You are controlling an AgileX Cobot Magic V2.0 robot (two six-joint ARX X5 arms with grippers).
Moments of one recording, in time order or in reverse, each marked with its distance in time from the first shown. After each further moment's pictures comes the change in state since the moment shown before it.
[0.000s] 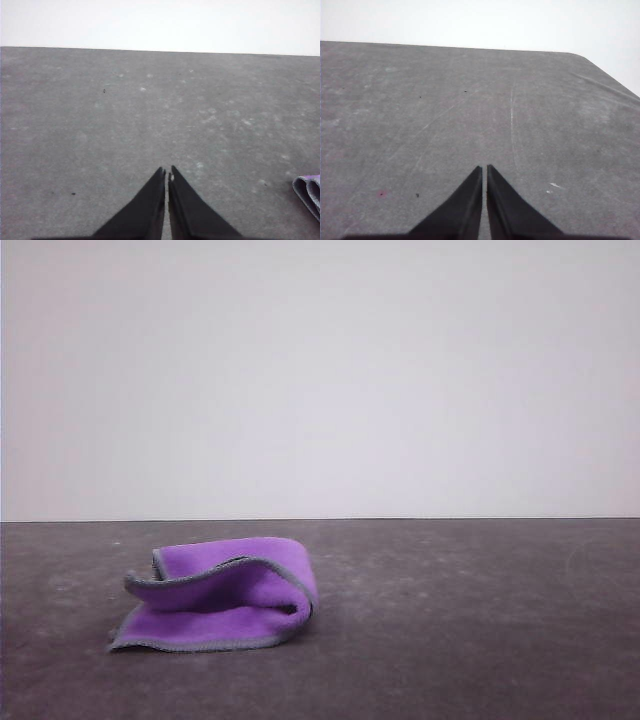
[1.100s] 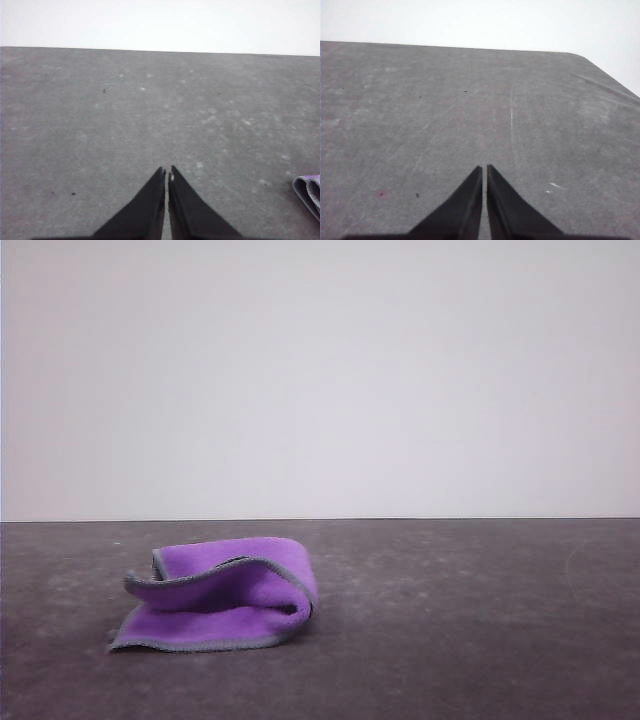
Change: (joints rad) left_arx 0.000 0.000 0.000 0.000 0.000 0.000; right_arx 0.000 0.000 0.000 0.000 0.000 0.000
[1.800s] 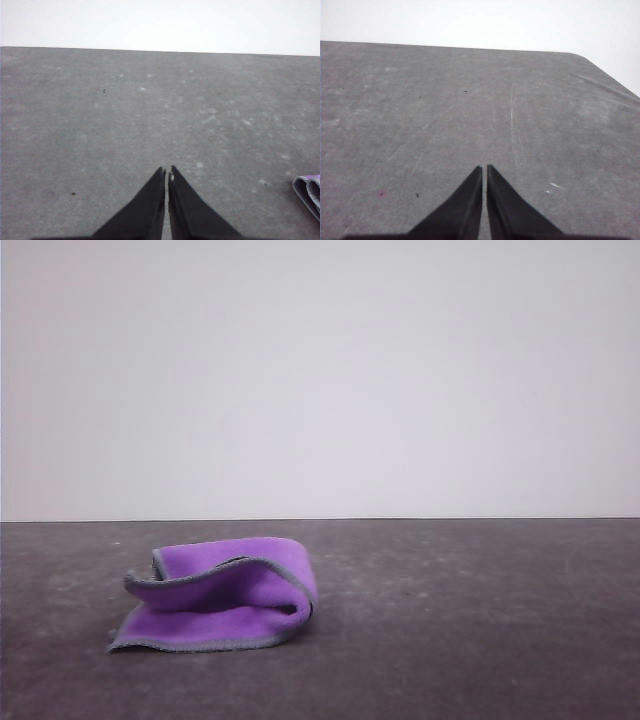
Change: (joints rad) left_arx 0.000 0.000 0.000 0.000 0.000 0.000; right_arx 0.000 0.000 0.000 0.000 0.000 0.000
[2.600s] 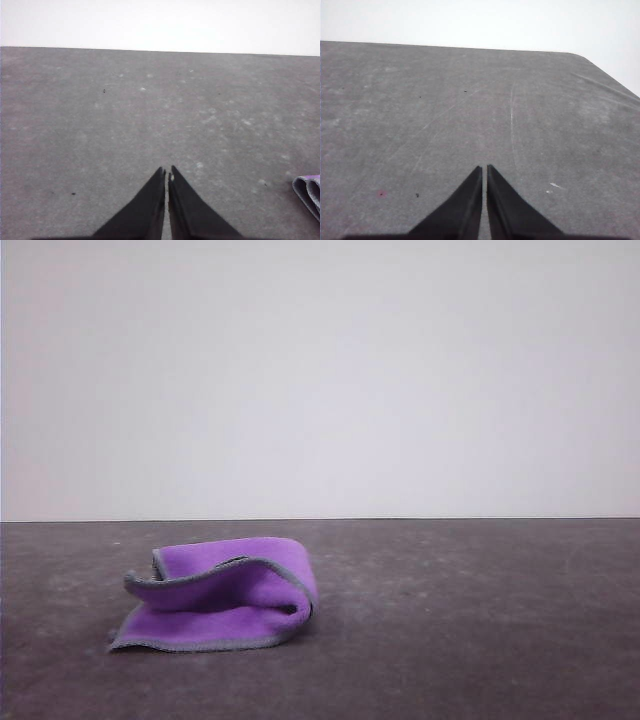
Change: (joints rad) left_arx 0.000 0.000 0.000 0.000 0.000 0.000; right_arx 0.000 0.000 0.000 0.000 0.000 0.000
